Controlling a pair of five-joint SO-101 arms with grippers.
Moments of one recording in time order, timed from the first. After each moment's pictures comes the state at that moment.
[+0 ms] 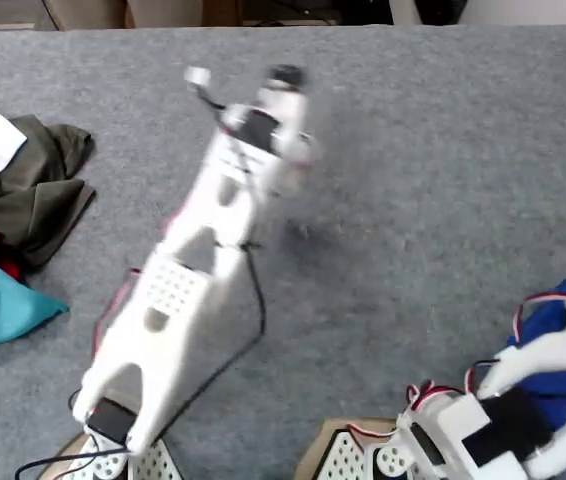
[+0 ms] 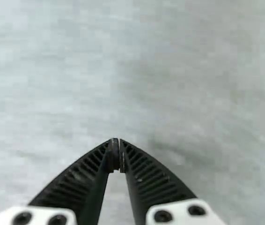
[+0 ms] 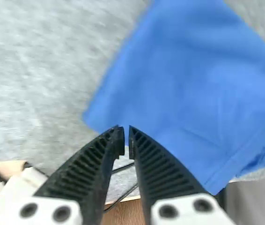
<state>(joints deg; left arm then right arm) 17.8 63.8 -84.4 100.2 6.0 55.2 -9.5 10.7 89.9 40.7</state>
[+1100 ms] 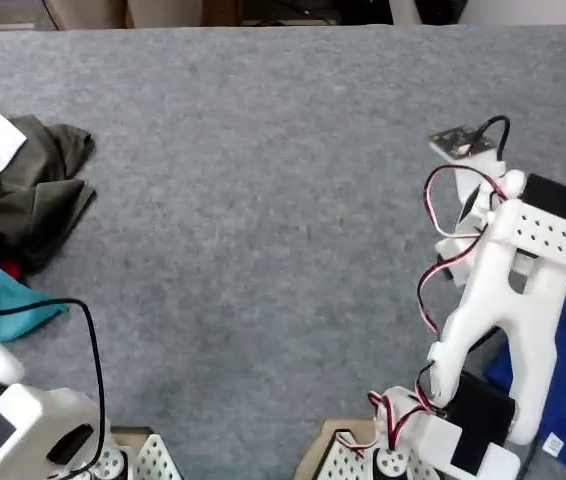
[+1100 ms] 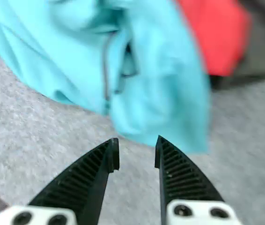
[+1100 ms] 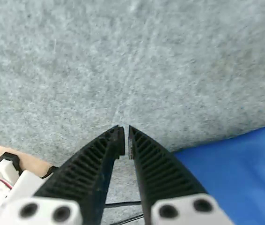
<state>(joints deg) -58.5 -5.3 8.8 83.5 -16.3 21.9 -13.1 18.9 88.3 39.5</state>
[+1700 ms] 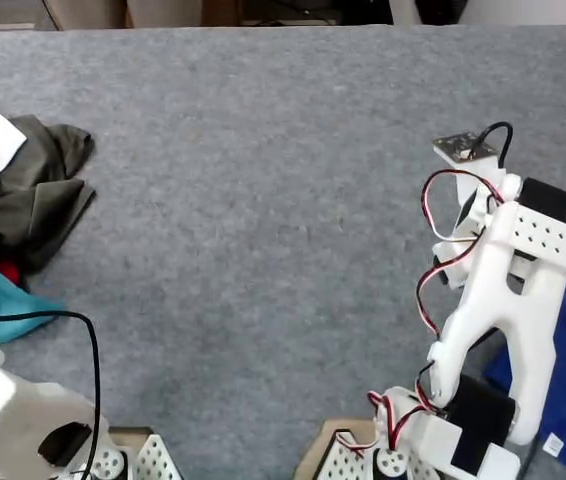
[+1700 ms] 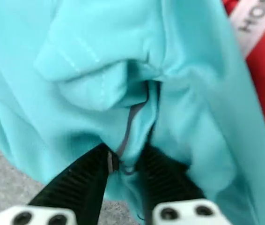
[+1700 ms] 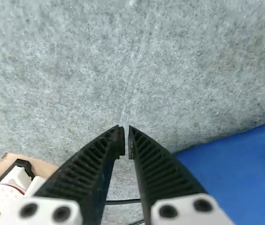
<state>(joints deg) -59.5 2.9 21.5 52.9 -17.6 21.9 -13.1 20.4 87.8 34.1</state>
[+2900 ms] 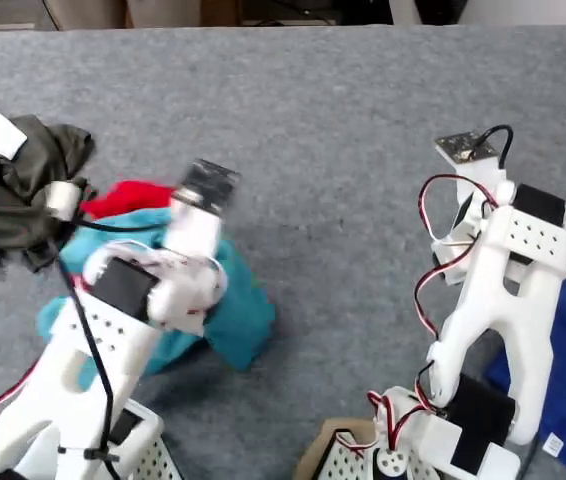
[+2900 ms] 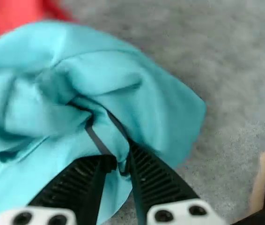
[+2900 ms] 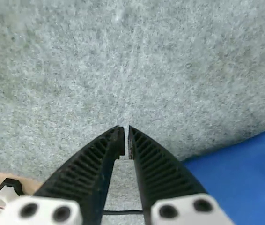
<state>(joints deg) 25.5 -44.7 38.9 80.8 -7.5 21.9 -13.1 25.5 80.1 33.5</state>
